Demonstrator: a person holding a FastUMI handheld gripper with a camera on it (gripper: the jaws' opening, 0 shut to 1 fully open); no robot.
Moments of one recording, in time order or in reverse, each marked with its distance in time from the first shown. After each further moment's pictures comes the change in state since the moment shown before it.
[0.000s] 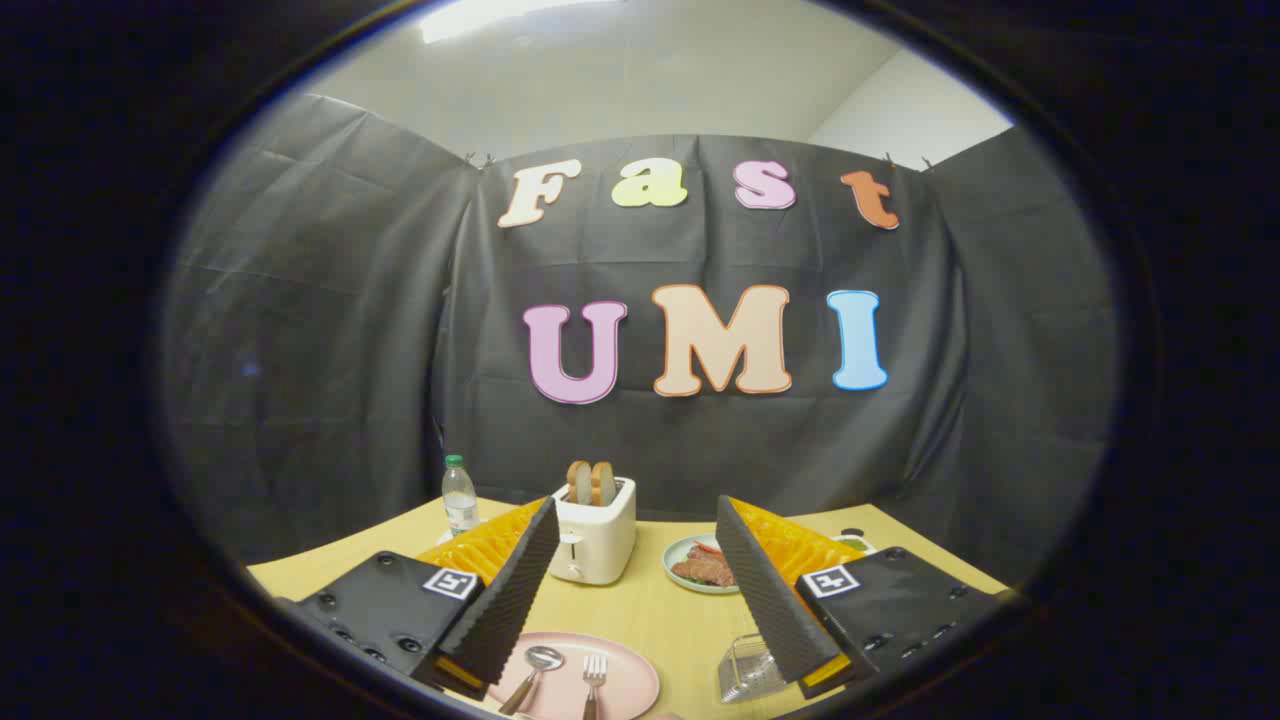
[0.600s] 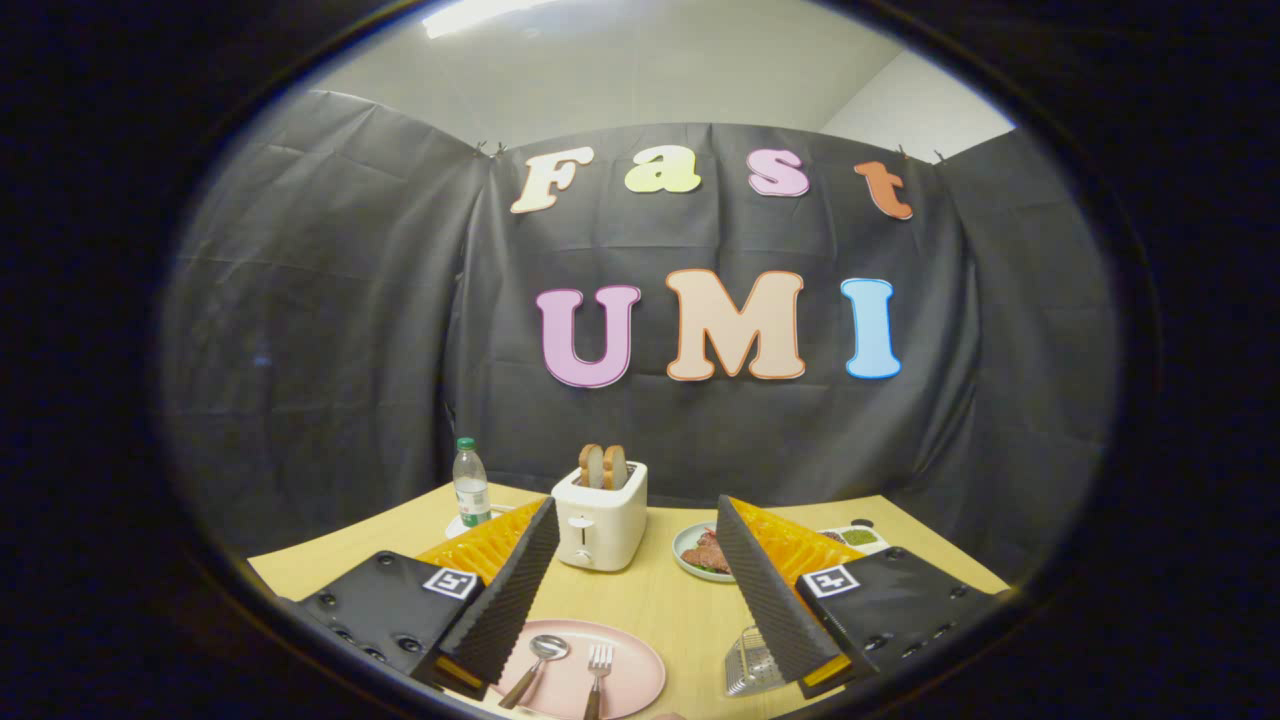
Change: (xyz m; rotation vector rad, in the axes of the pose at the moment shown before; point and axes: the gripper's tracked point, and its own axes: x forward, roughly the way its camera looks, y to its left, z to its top) arm 0.000 0.006 -0.014 -0.008 0.038 0.026
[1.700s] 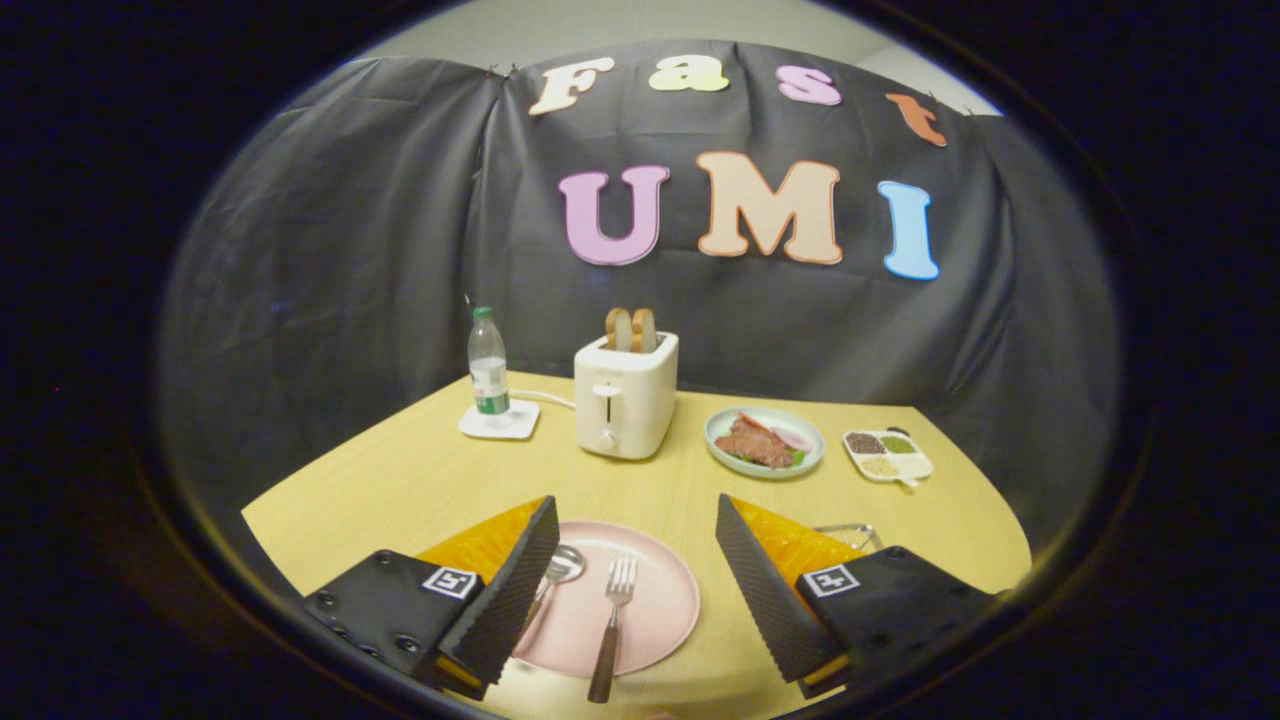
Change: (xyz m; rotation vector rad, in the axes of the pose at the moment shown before) arm -0.006 0.025 -0.149 -0.037 0.356 0.081
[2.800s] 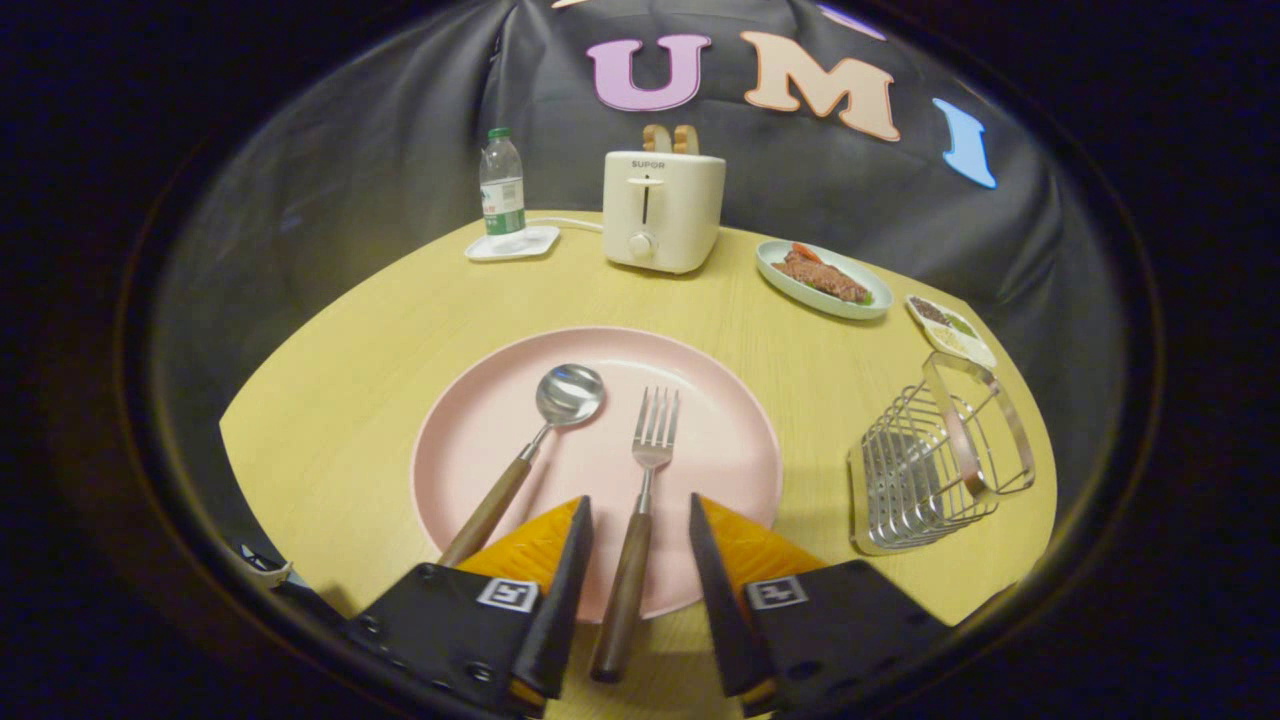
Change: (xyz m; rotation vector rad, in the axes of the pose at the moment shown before) arm 0.021 0.012 -0.141 -0.071 0.392 0.029
